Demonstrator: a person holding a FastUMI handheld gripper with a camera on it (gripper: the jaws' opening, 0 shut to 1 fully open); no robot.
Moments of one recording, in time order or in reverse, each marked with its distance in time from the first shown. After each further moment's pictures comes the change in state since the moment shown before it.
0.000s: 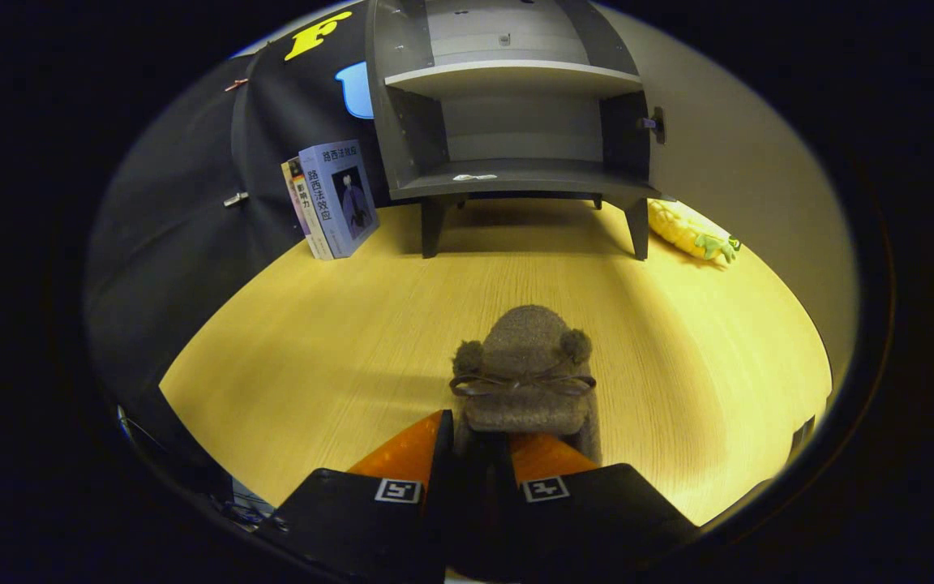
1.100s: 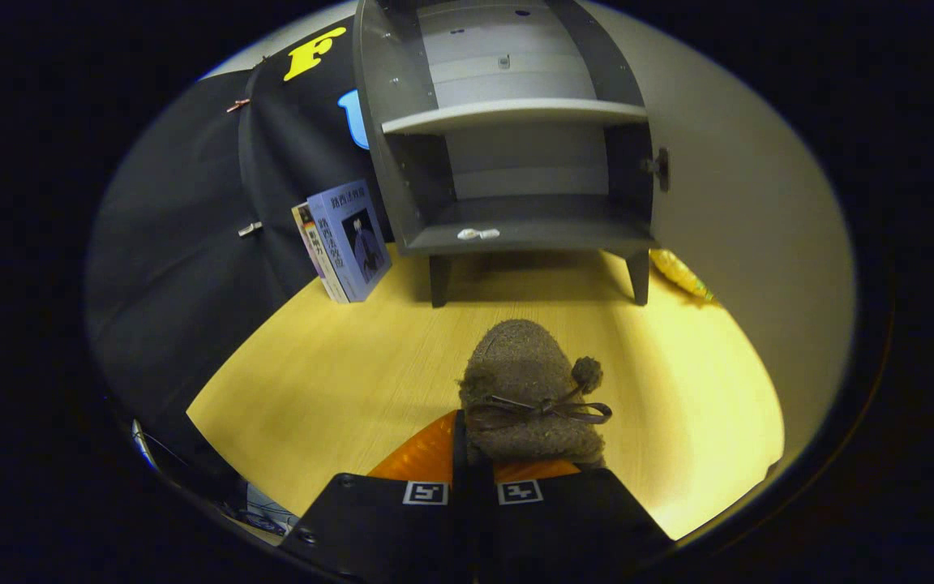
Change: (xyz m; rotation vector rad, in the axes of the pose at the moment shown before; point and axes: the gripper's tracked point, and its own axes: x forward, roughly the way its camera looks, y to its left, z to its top) arm -0.047 -0.008 0.091 0.028 -0.095 0.063
